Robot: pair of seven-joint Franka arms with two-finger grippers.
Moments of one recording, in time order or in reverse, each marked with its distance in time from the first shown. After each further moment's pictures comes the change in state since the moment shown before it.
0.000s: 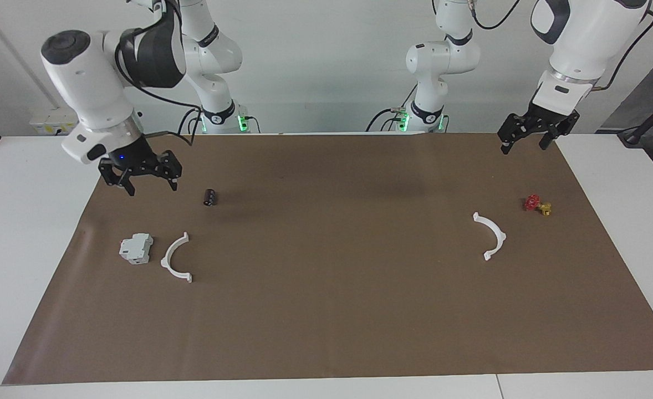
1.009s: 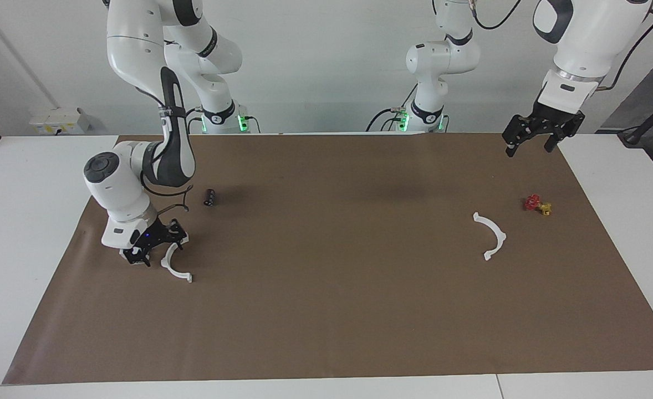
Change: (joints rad) left arm 0.001 0.000 0.007 -0.001 0.000 0.050 0.001; right arm -0.079 0.270 -0.003 -0.167 0.058 0.453 -0.501
